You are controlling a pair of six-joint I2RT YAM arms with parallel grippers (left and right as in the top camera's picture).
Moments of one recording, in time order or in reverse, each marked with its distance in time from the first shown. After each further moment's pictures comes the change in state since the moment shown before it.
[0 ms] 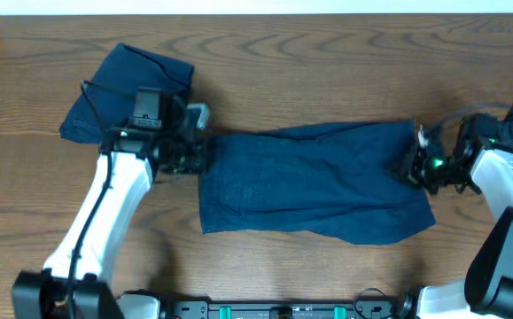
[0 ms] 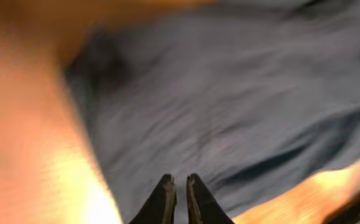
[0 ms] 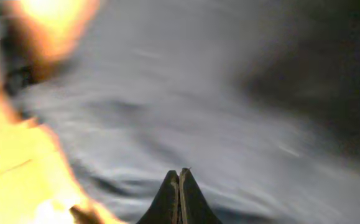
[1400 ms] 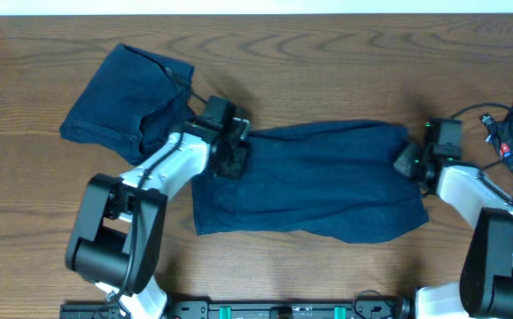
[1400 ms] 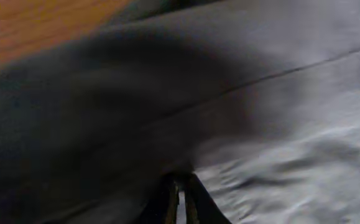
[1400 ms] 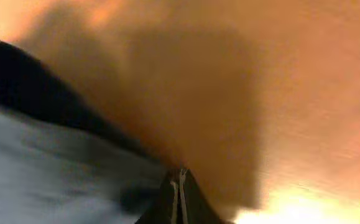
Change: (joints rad) left arm -0.186 0.359 0.004 0.191 -0.272 0.004; right arm 0.137 -0.006 -0.208 0.494 0.751 0.403
